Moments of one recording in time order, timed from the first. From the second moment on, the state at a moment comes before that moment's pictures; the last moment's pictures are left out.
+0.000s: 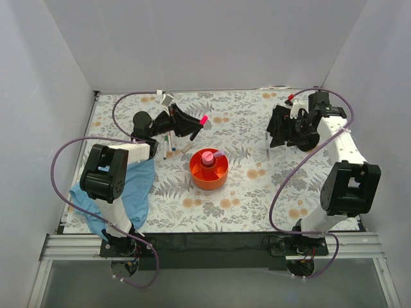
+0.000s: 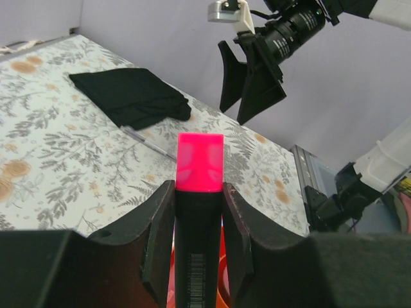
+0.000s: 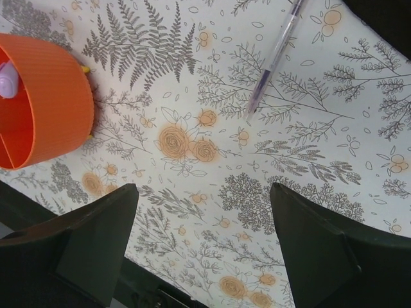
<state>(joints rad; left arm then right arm) -0.26 1.82 0.98 1.17 1.02 -0.73 -0.05 1.61 1.39 -0.94 -0.53 -0.19</state>
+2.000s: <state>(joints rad) -0.38 2.12 1.00 1.35 1.06 -0.92 0.17 1.65 1.37 -0.98 -0.38 -0.24</state>
